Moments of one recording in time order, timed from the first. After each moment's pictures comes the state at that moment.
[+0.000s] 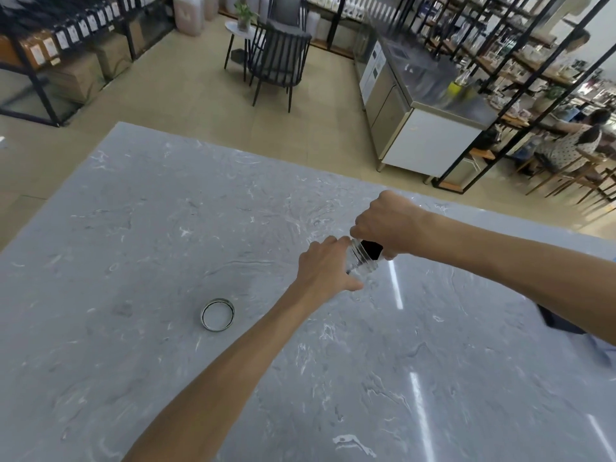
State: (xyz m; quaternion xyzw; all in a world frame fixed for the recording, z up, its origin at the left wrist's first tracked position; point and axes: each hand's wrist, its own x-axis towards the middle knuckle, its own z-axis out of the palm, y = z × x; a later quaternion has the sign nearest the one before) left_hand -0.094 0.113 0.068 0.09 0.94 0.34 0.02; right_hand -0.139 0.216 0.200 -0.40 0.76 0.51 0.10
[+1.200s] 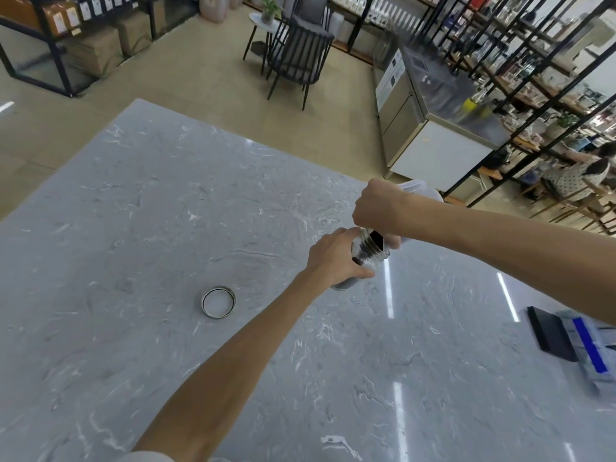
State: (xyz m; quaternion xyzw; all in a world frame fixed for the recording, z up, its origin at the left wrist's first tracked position) left_hand -0.121 0.117 0.050 0.06 0.89 0.46 0.01; right_hand -0.165 0.162 0.199 -0.37 0.68 0.61 0.17
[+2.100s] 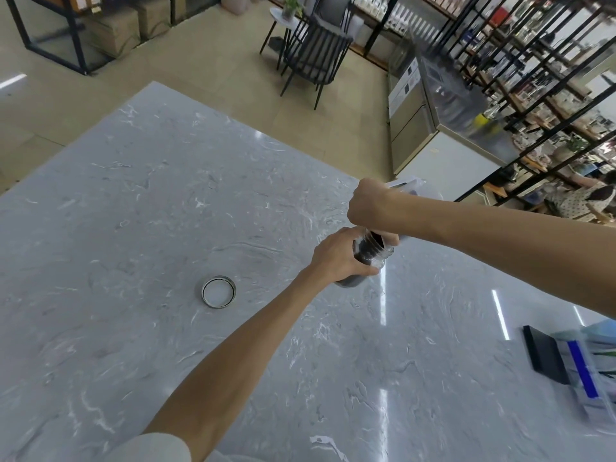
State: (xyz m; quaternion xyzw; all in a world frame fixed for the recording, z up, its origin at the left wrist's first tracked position) left_hand -0.126 0.115 0.037 0.05 0.84 0.54 0.00; right_hand -0.171 0.131 0.185 -0.34 0.65 0.65 0.19
